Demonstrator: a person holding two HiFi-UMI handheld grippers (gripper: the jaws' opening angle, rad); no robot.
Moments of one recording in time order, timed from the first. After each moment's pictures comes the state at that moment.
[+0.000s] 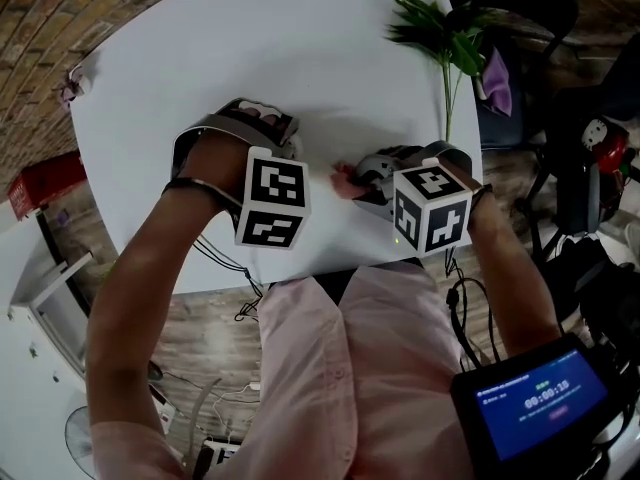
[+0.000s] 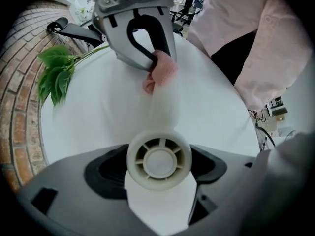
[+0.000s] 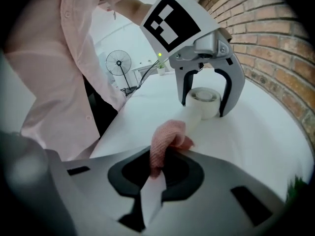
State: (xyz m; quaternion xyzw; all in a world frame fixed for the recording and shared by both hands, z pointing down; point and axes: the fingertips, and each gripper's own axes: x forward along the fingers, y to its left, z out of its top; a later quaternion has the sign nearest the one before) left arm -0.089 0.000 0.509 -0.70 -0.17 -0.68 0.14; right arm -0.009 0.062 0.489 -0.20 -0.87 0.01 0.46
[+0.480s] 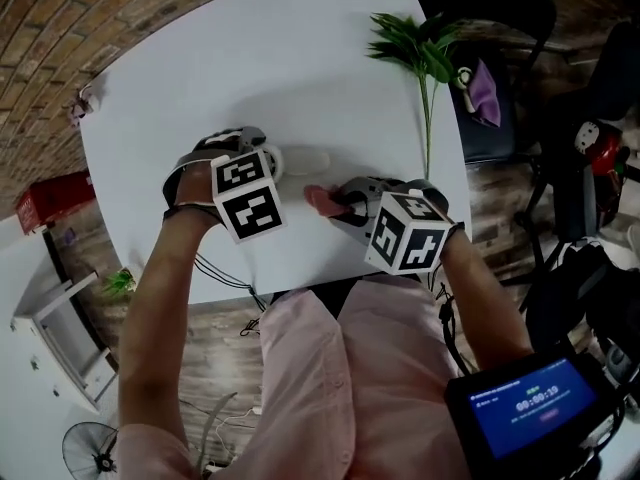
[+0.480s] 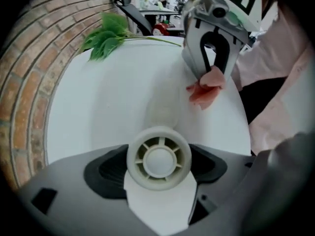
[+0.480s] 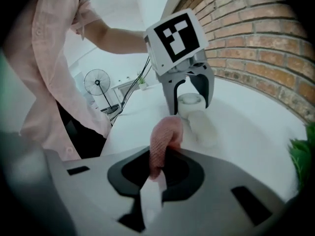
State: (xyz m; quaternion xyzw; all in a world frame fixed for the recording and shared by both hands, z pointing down) left arm -0.100 -0.019 0.508 -0.73 0.03 -0.68 -0.04; right arm -0.025 0.063 0.477 -0.07 -0.91 0.08 0.40
